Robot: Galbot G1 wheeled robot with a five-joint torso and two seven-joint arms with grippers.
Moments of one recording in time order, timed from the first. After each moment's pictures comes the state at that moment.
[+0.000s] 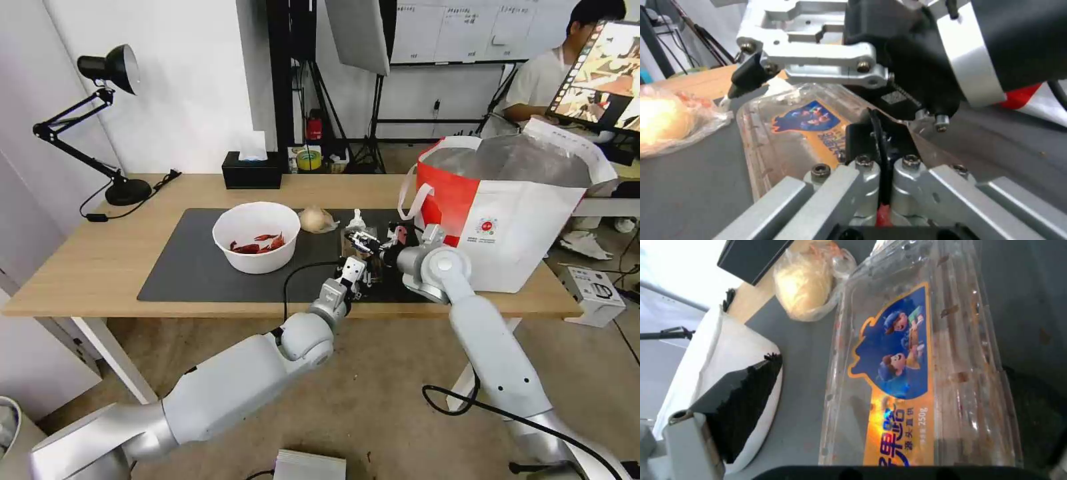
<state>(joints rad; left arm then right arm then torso) 0.48 -1.19 0.57 -1.55 -0.60 0.09 -0.39 -0.61 1.24 0.21 1.50 1.45 -0.66 0.45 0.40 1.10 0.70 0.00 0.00</state>
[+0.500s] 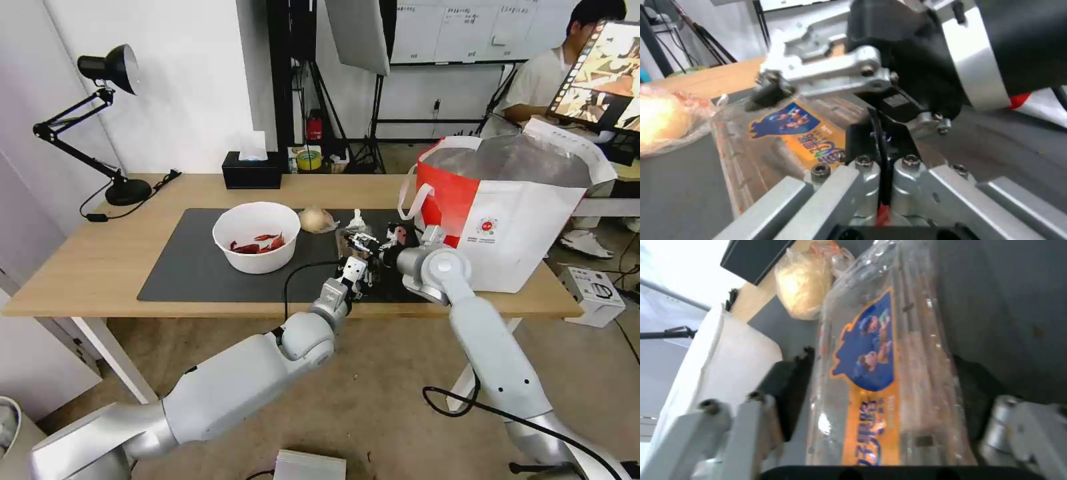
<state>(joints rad) 0.48 -1.20 0.57 -1.55 -0.60 0.09 -0.39 -0.63 1.23 0.21 1.51 1.45 -0.67 0.43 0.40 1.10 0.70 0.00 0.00</state>
